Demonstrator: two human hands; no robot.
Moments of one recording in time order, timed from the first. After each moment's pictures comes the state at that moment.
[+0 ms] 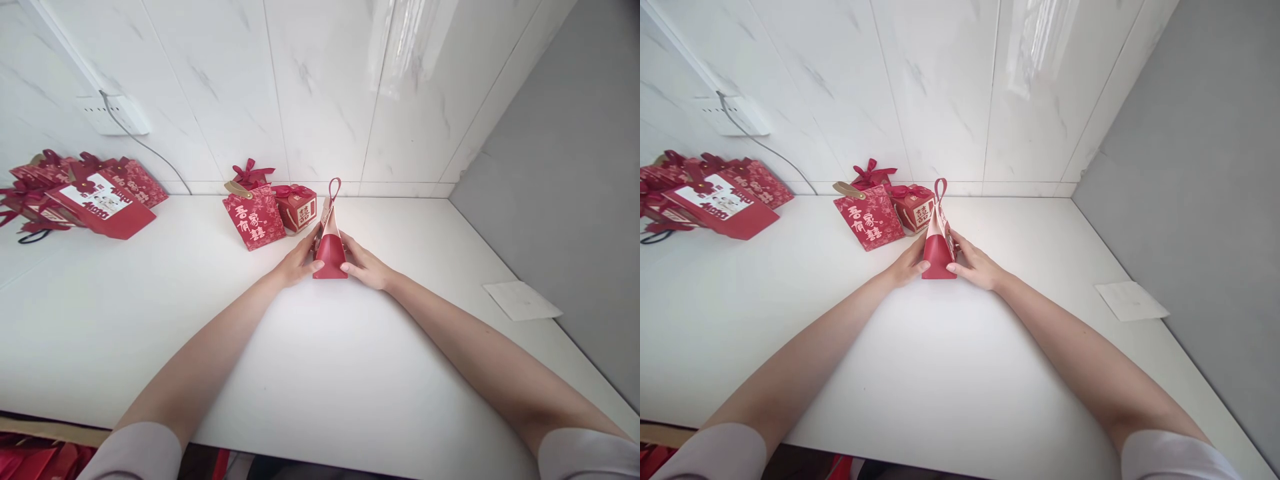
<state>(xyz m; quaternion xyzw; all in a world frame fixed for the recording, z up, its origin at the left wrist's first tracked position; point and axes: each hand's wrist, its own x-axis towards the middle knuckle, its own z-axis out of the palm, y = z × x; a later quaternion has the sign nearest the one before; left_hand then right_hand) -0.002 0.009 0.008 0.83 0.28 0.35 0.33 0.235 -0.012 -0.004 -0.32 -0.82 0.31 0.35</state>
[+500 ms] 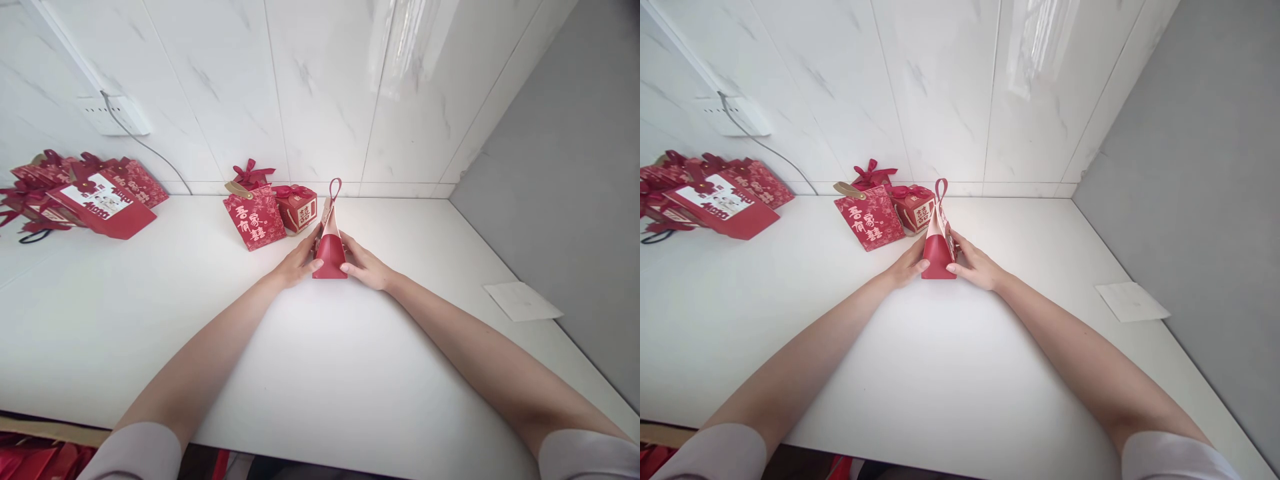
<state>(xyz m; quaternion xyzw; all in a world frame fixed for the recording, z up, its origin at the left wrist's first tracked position) -0.001 0.004 0.012 0.82 0.28 0.35 0.35 0.234 -0.011 -0.006 -0.33 -0.82 0.31 0.35</state>
